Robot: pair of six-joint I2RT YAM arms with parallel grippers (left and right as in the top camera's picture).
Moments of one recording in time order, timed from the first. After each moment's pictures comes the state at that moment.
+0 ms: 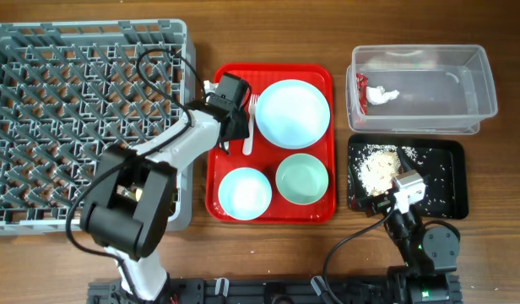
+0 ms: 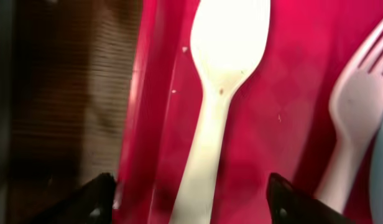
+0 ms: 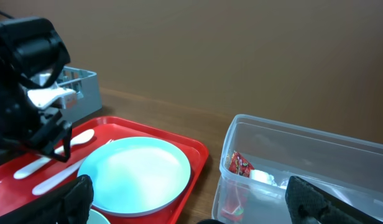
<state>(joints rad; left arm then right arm) -0.43 1.92 1.17 -0.47 -0.19 -0.53 0.06 0.02 0.01 0.02 -0.27 -0.10</state>
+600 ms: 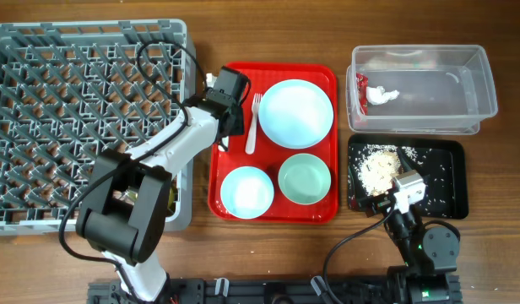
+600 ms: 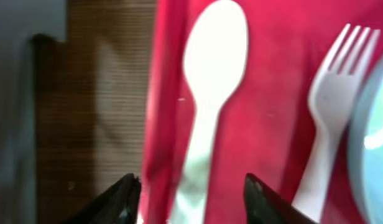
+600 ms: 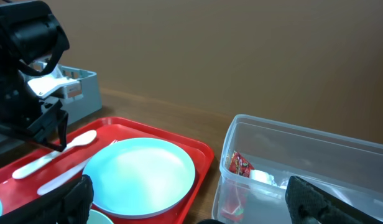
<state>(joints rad) -0.43 1.89 1.20 -0.52 -0.17 -0.42 0.06 0.02 0.01 0.02 -0.27 -0.10</state>
